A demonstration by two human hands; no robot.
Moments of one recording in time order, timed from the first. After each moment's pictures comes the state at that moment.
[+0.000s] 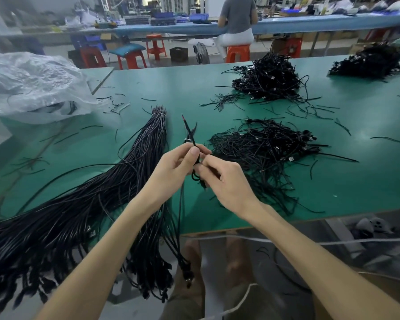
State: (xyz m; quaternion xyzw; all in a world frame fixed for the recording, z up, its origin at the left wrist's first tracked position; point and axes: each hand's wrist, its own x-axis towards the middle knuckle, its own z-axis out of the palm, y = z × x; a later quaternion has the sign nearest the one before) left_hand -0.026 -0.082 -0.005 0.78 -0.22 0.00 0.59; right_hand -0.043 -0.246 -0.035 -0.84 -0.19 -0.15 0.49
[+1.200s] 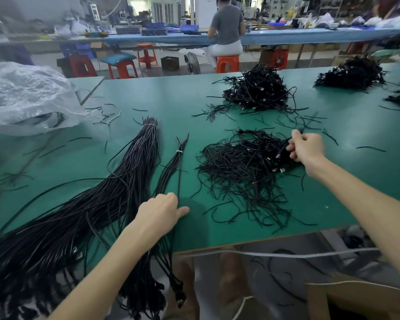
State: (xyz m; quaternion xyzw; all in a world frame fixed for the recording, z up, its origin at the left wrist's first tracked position) left_hand -0.011 -0.078 -0.047 0.99 -0.08 -0.13 0.07; right_hand 0.052 -0.440 -0.013 -0.79 0.25 -0.20 0.53
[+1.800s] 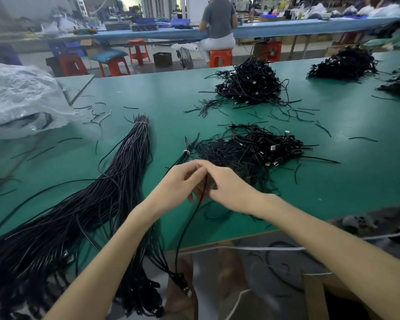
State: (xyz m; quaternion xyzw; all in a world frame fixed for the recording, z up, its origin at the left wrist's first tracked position) left_hand 0.002 -0.119 -0.019 0.83 -0.23 -0.08 0.51; right_hand -0.011 -0.292 -0.032 -0.90 -0.20 0.01 0.39
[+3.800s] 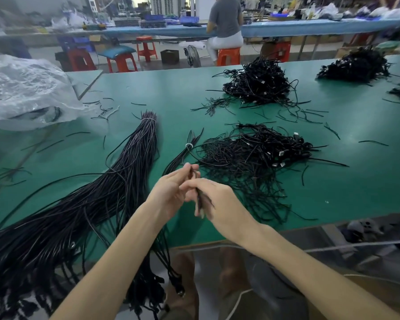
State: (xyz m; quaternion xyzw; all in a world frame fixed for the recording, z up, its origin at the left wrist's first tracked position) left_hand 0.006 -0.105 -0.045 0.51 0.07 -0.19 0.83; right_hand -0.059 -0.254 -0.048 -0.85 -0.22 -0.09 0.47
